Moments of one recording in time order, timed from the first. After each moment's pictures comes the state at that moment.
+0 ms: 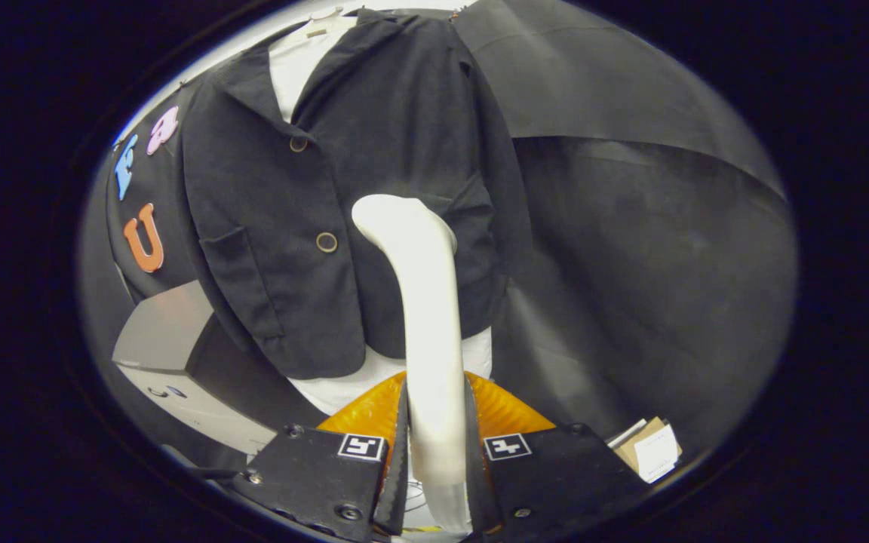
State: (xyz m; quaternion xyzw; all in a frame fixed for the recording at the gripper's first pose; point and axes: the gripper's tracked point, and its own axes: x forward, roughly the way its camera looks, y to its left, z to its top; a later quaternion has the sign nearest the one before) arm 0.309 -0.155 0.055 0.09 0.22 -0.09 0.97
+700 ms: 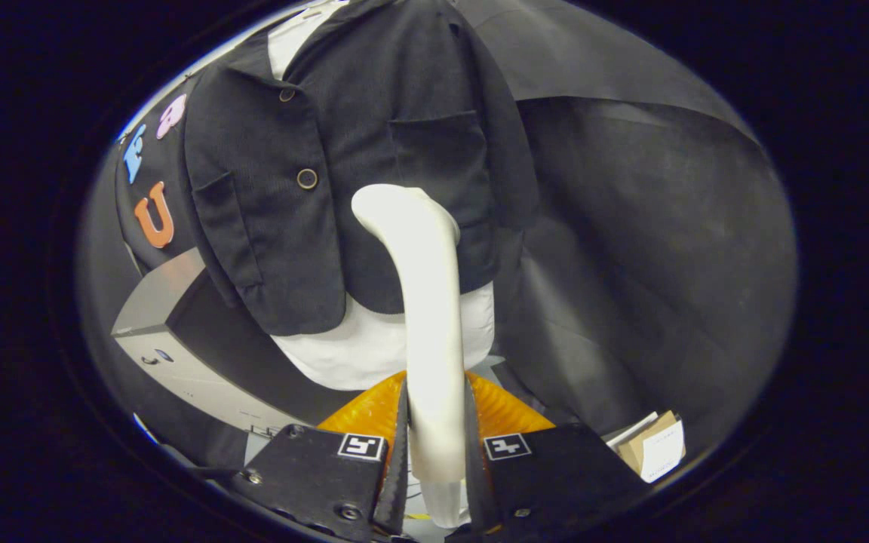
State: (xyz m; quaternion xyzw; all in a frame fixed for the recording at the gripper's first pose) arm 0.312 -0.174 0.003 0.09 0.26 -0.03 0.96
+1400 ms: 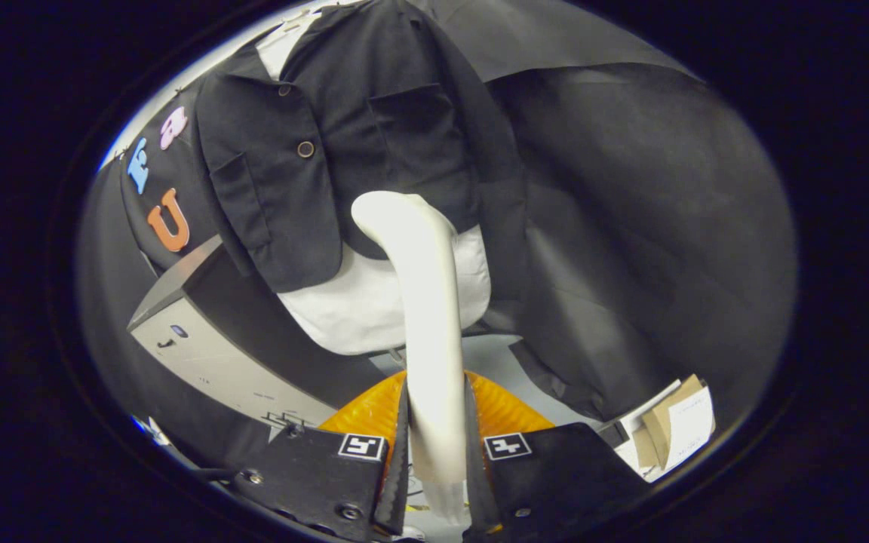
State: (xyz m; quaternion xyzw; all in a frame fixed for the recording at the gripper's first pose) arm 0.237 -0.177 -0.054 0.12 0.27 -0.02 0.95
